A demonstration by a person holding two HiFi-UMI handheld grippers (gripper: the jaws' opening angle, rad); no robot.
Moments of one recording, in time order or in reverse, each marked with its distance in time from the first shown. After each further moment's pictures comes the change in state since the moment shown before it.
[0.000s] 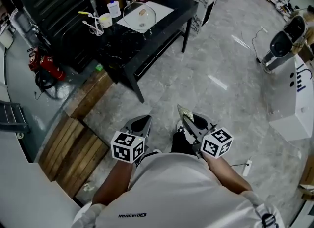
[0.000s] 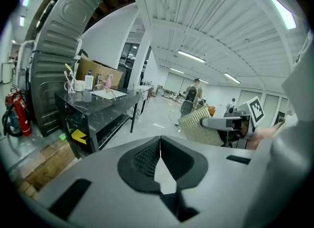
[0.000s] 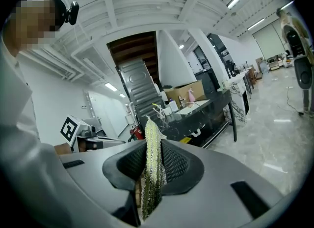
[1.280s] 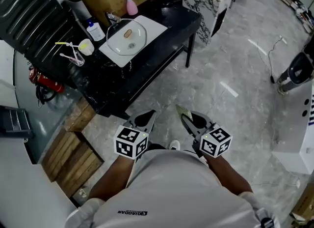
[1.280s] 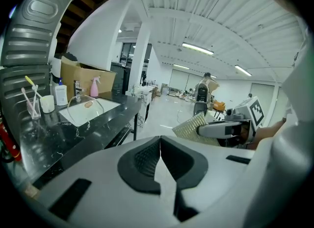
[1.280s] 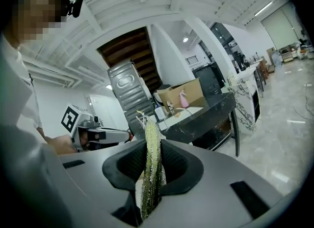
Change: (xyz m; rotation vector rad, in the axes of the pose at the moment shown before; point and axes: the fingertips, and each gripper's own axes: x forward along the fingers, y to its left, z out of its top) left arm 0.341 0.029 0.199 0.054 0.021 0.078; right arm 0.111 -0.323 0.168 0.001 0.060 0.123
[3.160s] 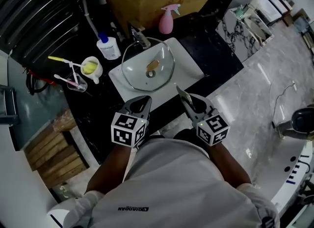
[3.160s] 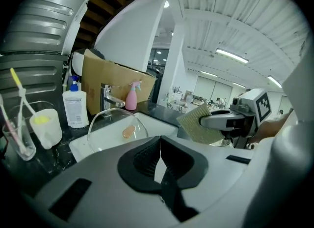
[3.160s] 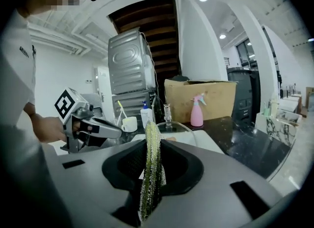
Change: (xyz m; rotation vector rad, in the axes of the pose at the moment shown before) left arm 0.162 0.389 0.146 -0.152 -0.073 0.232; right arm 0.411 -0.154 0.196 -0.376 0.162 0.100
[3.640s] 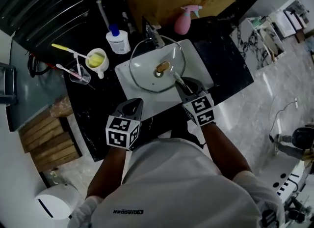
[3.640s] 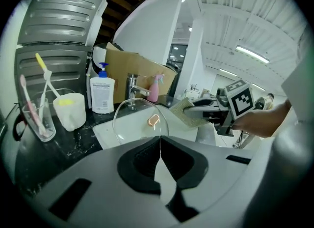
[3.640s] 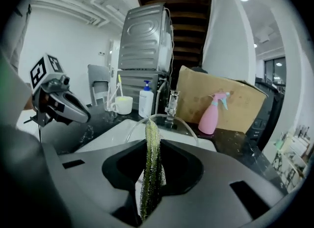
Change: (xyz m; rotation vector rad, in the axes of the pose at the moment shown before) left arm -0.009 0.067 -0.039 -0.113 0.053 0.176; right arm 0.128 -0.028 -0.004 -0.285 0.171 0.055
